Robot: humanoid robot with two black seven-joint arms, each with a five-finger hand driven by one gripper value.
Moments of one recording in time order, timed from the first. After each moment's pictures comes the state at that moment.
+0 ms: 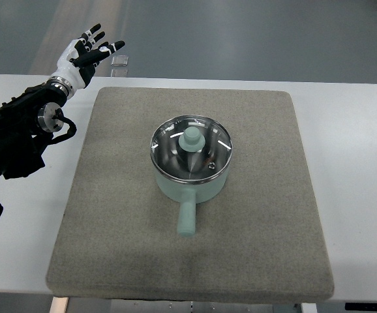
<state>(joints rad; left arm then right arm) -1.10 0.16 -0.15 -0.24 -0.20 -0.21 -0.32 0.02 0.00 -0.05 0.15 0.03 -0.06 0.10</state>
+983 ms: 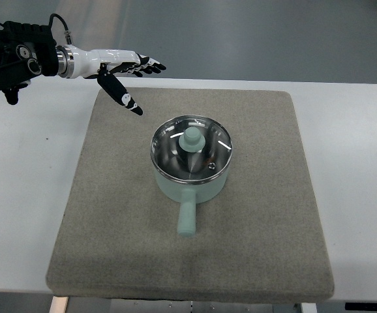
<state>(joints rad) -1.49 0.54 0.29 -0.90 0.74 -0.33 -0.34 0.02 0.00 -0.05 0.15 0.03 -0.06 0.10</state>
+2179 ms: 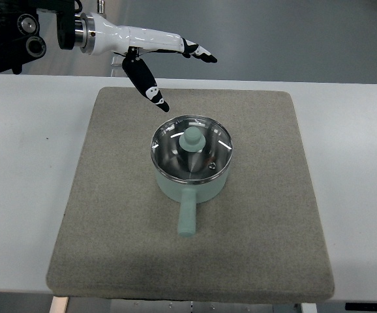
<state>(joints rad) -1.58 0.59 0.09 -1.17 1.02 -0.36 -0.36 0.02 0.00 -0.05 0.15 0.03 -0.06 0.10</state>
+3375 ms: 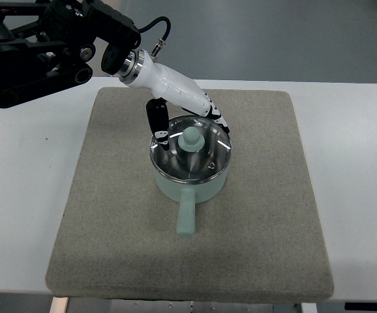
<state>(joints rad) -1.61 0.44 0.09 -1.17 1.52 -0.48 -0.51 0.02 0.00 -0.05 0.15 0.03 -0.06 0.10</state>
